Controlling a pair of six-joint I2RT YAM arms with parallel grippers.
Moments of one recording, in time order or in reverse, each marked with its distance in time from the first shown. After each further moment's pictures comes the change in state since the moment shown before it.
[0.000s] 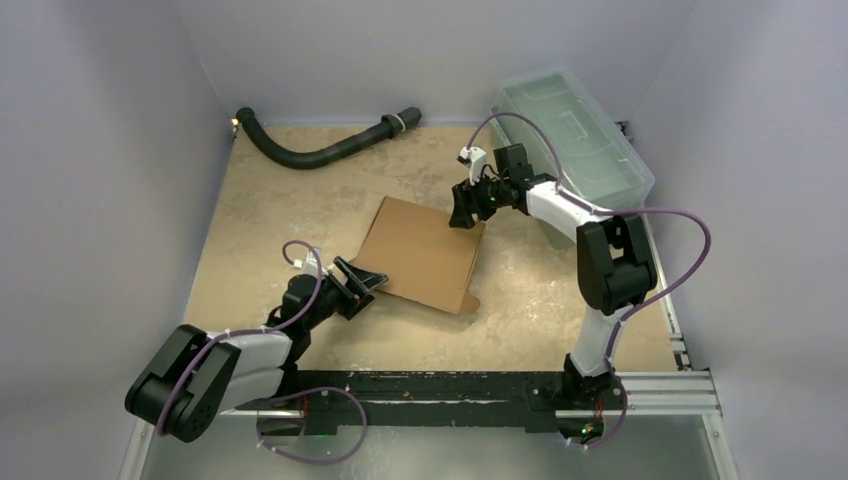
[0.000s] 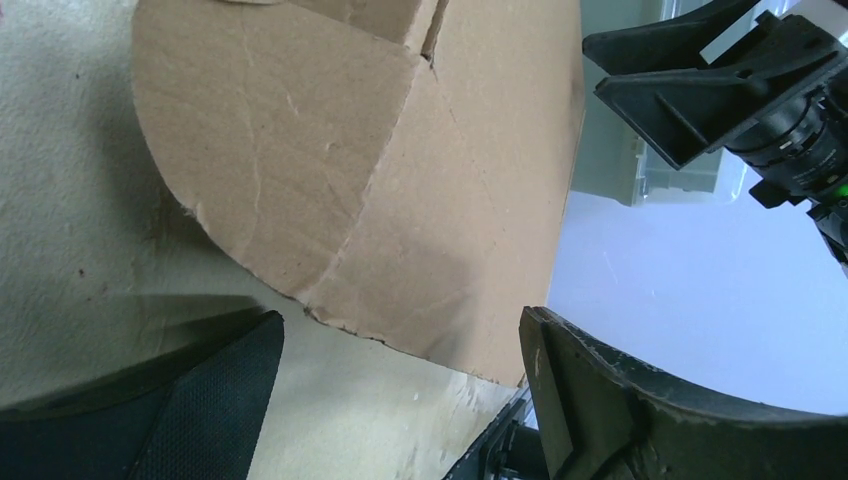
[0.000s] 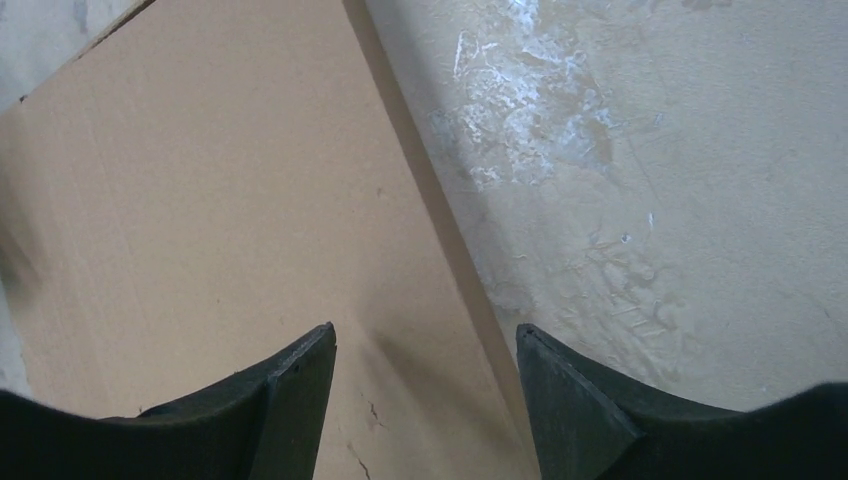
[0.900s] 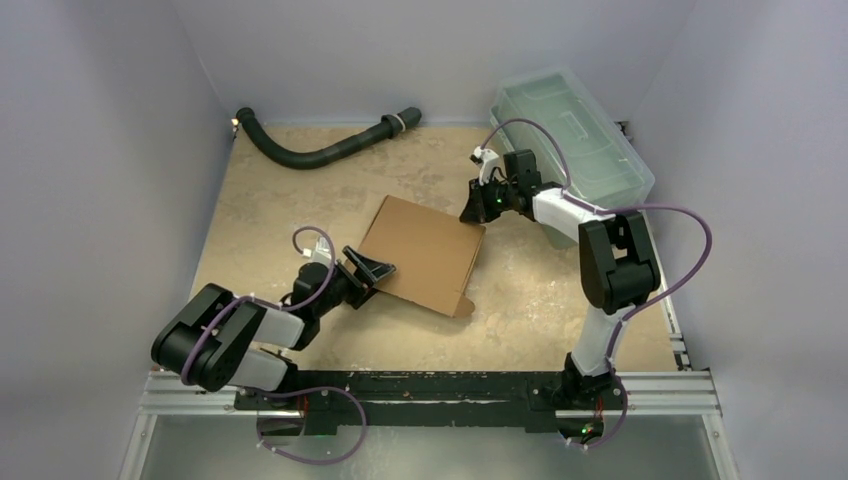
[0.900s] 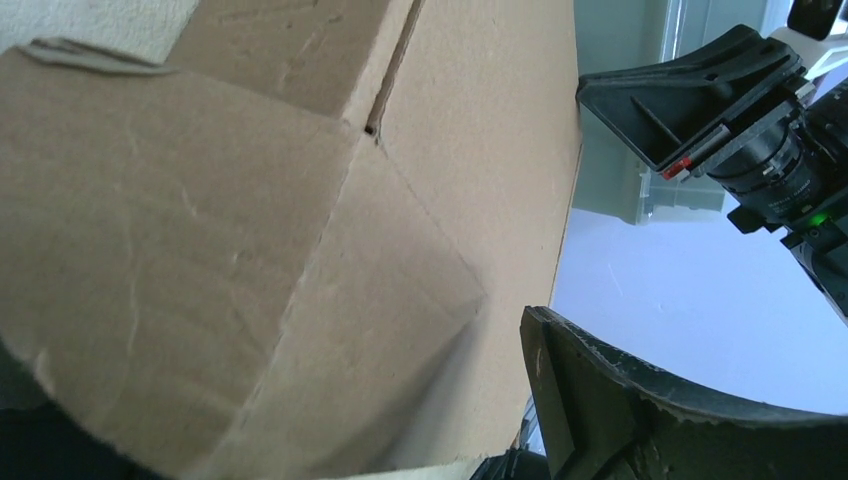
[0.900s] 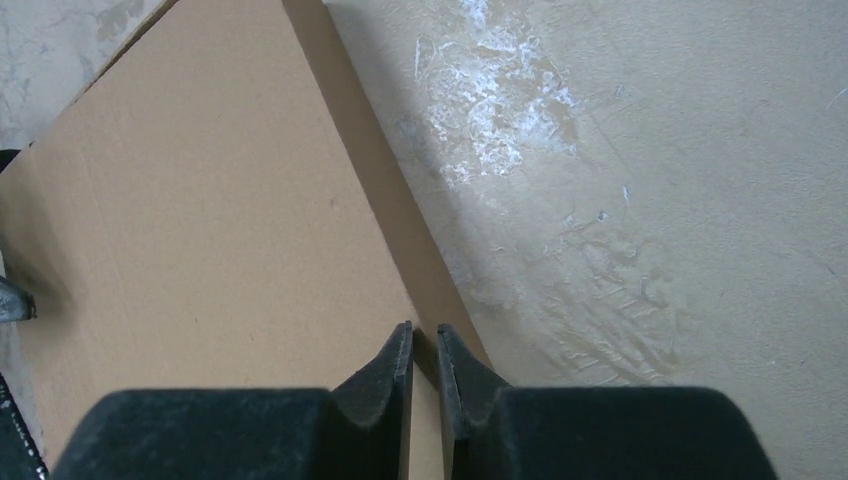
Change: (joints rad) left arm -0.019 0.247 0.084 0.169 -0.015 0.016; right arm -0.042 -0.002 -0.094 0.147 -0.008 0.147
